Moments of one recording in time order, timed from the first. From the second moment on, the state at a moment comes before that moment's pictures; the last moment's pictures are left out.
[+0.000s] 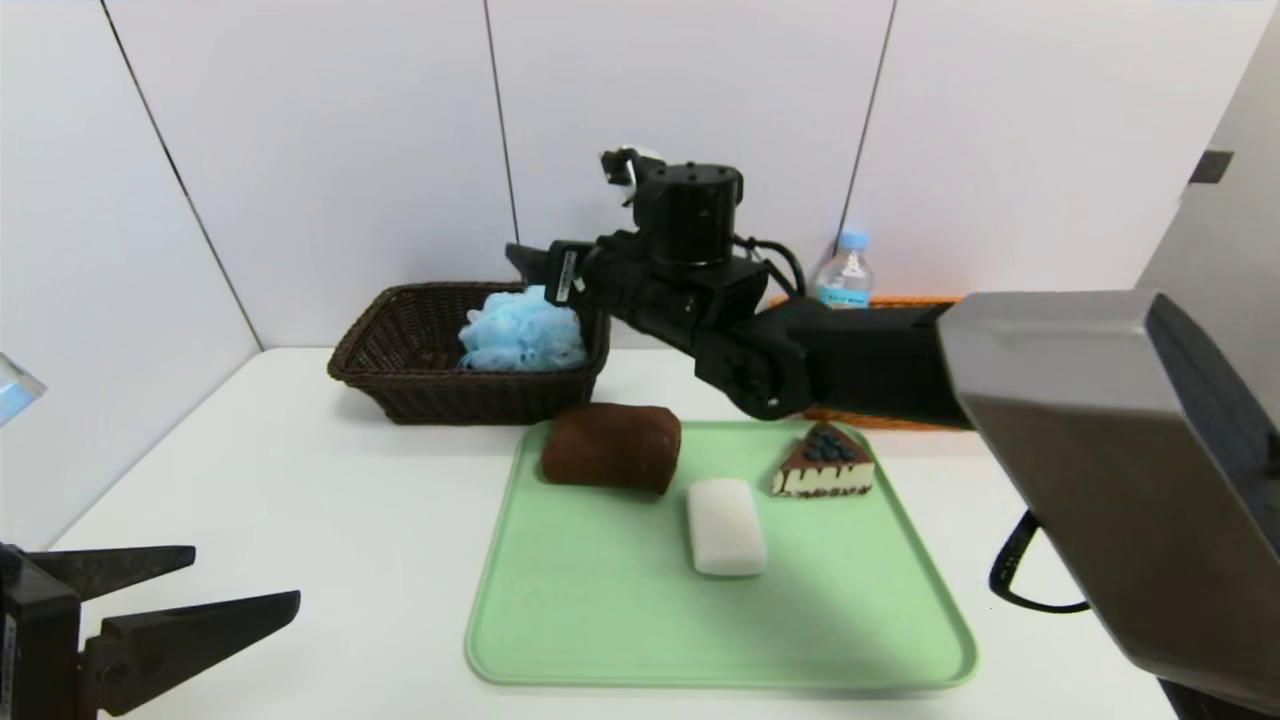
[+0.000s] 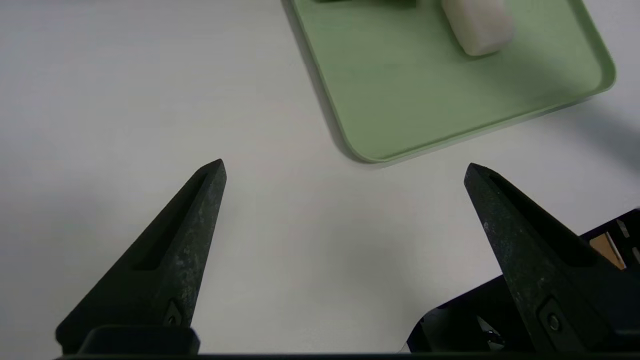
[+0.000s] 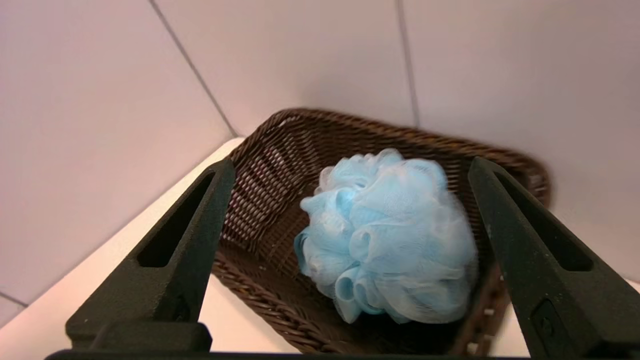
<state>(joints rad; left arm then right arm) -0.42 0.94 -0.83 0.41 -0.09 -0.22 0.71 2.33 -1.98 -0.38 -0.02 0.27</state>
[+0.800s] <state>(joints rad) -0.43 0.96 -0.85 0.42 -0.07 -0.22 0.67 1.86 -1.98 0.85 -0.19 0.72</state>
